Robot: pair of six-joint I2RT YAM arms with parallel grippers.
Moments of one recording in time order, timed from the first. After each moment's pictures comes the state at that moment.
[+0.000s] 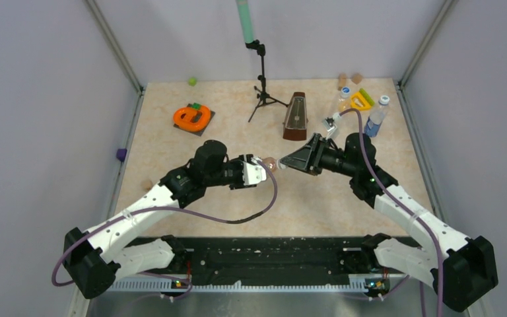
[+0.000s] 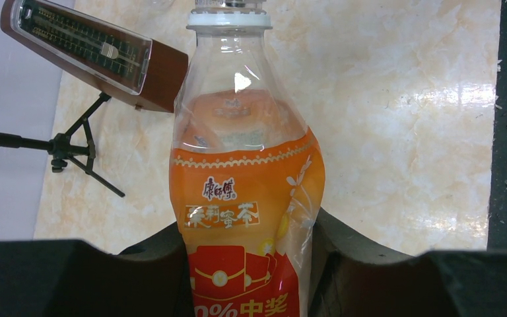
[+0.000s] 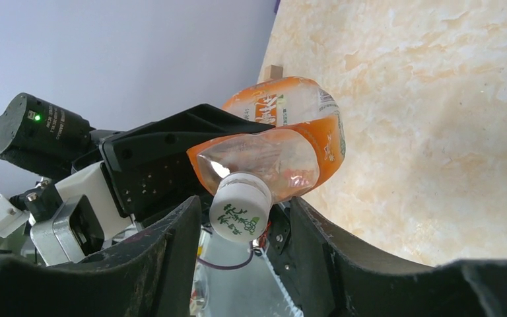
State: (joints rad) left arm -0.76 1.06 0.87 -0.32 0.37 0.71; right arm 0.51 1.00 0.69 0.10 -0.57 1.01
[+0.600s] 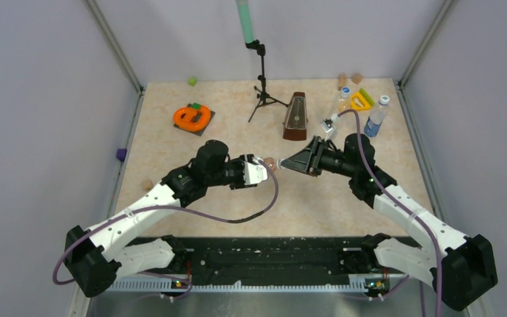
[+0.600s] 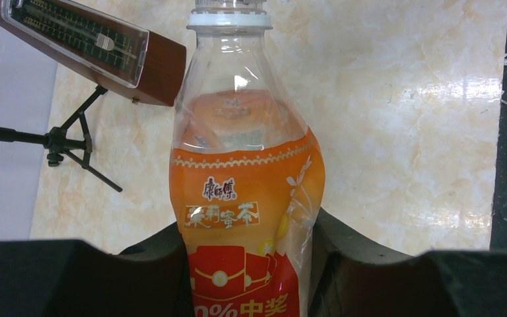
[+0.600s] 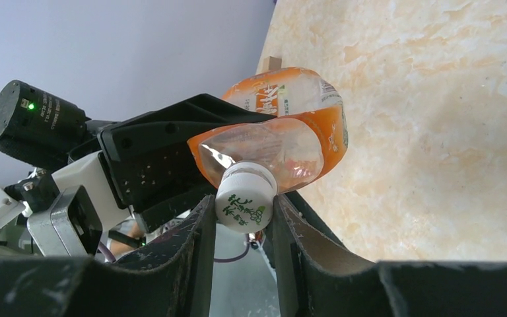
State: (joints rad) left arm -0.76 1.07 0.87 -0.32 0.35 0.71; right arm 0.51 1.00 0.68 0.11 -0.60 0.99
